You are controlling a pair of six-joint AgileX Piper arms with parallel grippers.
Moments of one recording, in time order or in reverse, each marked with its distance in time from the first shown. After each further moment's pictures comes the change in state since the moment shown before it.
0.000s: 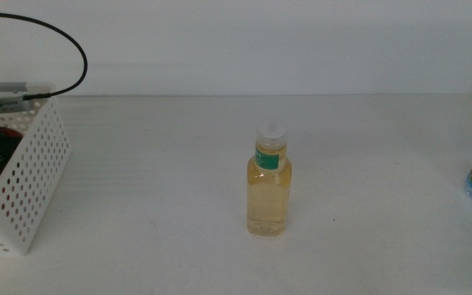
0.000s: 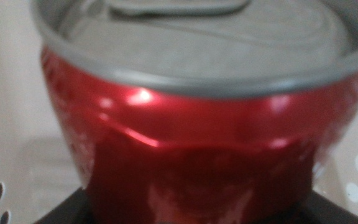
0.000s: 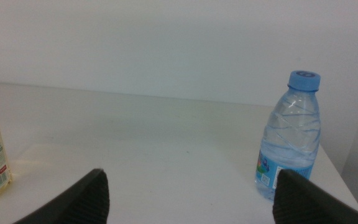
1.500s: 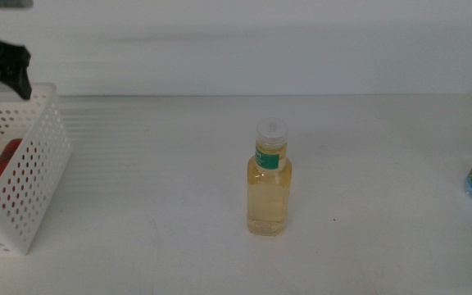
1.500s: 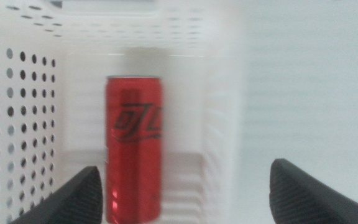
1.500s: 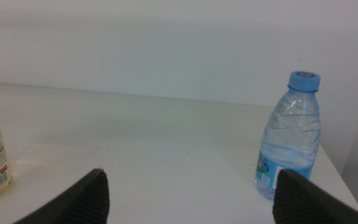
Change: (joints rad) left arm -0.165 -0.317 -0.079 0.049 0.031 -0.160; right arm 0.000 0.000 0.001 0.000 0.000 0.000
